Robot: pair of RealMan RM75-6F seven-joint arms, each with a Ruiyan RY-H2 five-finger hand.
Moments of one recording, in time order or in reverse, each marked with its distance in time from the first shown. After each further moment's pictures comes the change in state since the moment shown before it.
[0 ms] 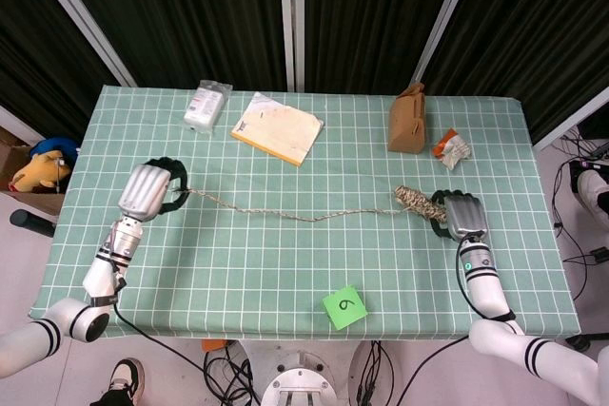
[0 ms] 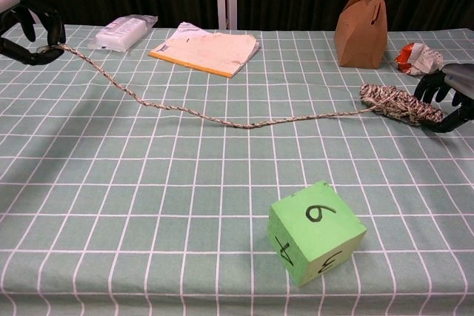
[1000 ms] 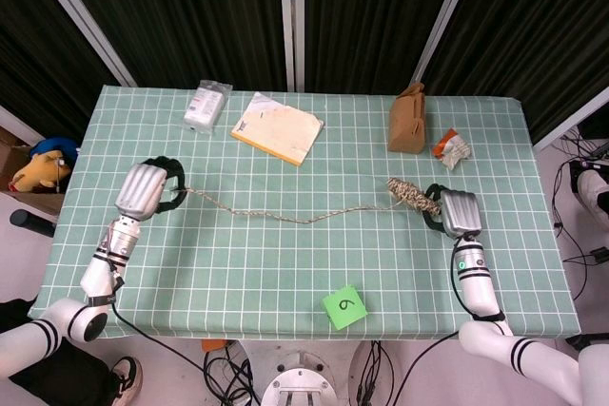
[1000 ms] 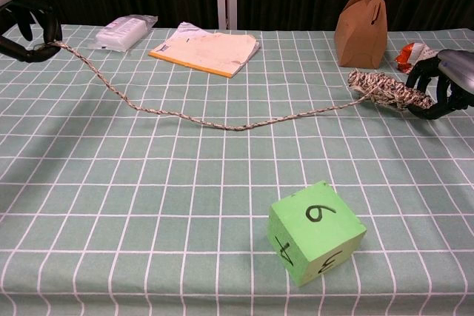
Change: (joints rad) left arm 0.009 0.011 -0.013 -0.007 -0.001 -0.003 -0.037; right arm -0.012 -0.093 0.019 0.107 -0.117 0.103 0.147
